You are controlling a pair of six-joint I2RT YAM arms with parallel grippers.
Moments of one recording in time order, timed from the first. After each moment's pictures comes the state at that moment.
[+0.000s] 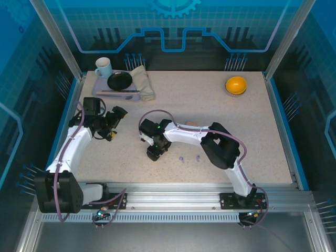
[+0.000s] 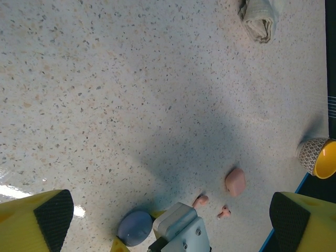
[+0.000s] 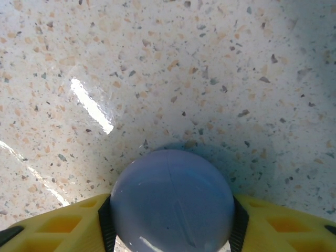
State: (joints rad) left arm 0.07 1.24 0.95 -0.71 0.38 -0.97; right arm 0.97 2.14 1.59 -0.85 -0.07 0.11
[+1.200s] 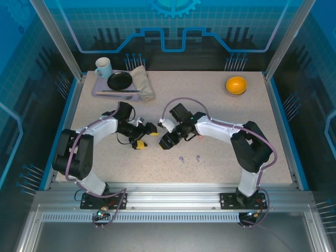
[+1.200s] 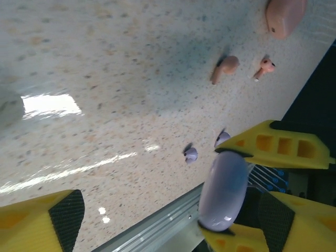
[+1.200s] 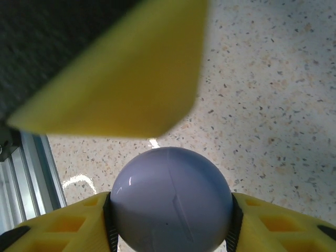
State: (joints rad) left arm -0.21 1.65 0.97 -0.63 0.81 -0.67; right arm 0.71 1.82 1.22 -0.49 -0.55 -0.05
